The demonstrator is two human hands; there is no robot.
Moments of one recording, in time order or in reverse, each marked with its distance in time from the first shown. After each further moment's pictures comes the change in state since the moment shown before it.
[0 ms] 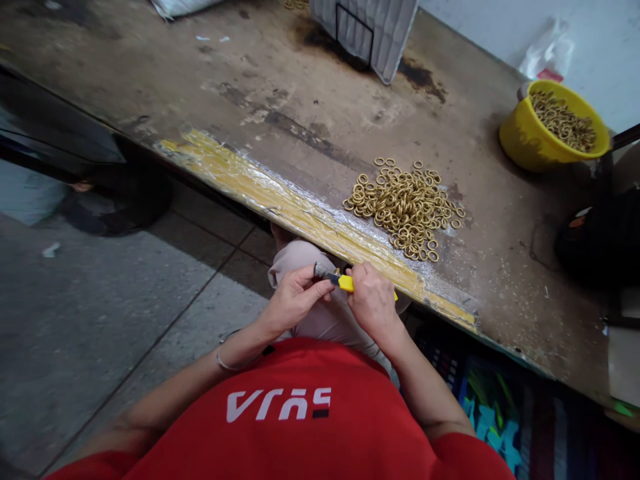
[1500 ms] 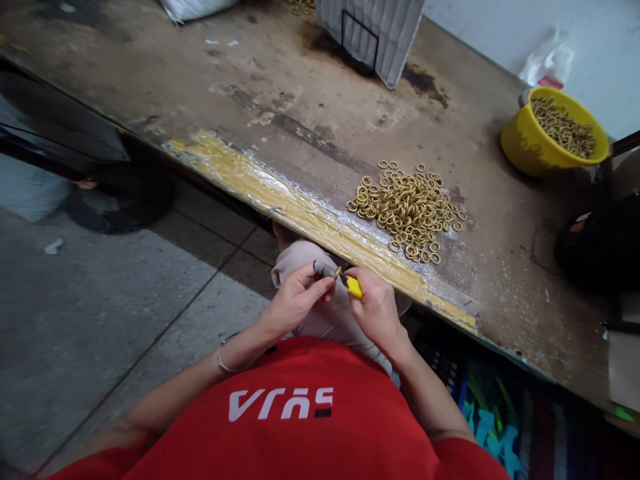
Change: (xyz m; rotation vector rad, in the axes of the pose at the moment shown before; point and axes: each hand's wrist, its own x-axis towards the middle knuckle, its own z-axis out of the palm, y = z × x) left_hand -0.004 0.002 0.003 -0.201 -0.013 -0.021; right_hand -0.010 0.002 -0.008 0.656 0.143 -0.015
